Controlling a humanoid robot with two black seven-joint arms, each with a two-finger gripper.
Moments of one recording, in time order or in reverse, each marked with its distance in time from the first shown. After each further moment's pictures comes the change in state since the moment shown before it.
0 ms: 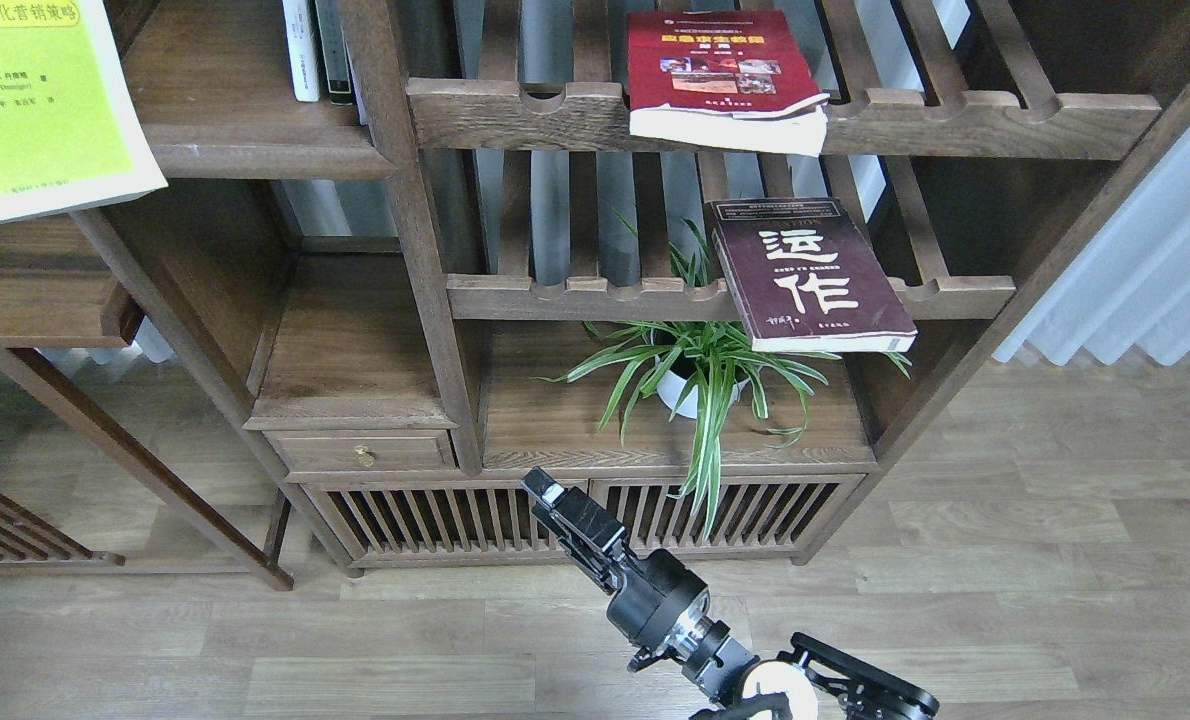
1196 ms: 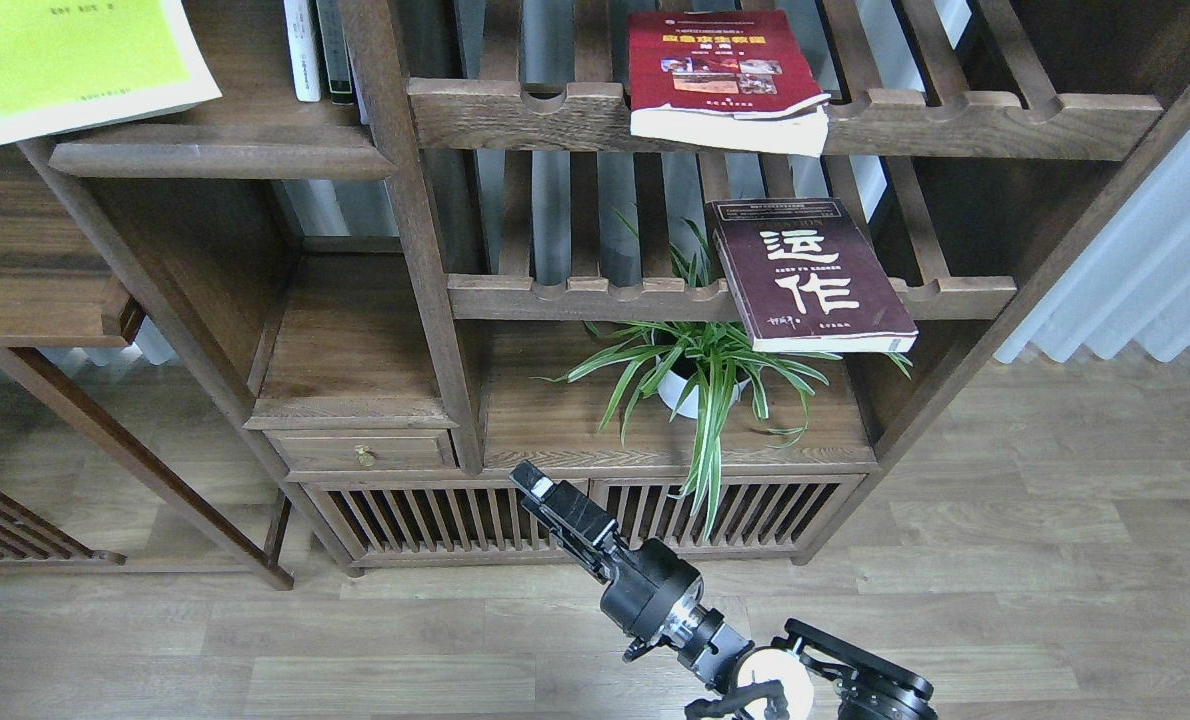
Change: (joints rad) left arm -0.272 -0.350 -0.124 0.184 0.381 0.000 0.069; right arm 0.031 0.000 -0.021 -0.001 -0.017 0.000 0.000
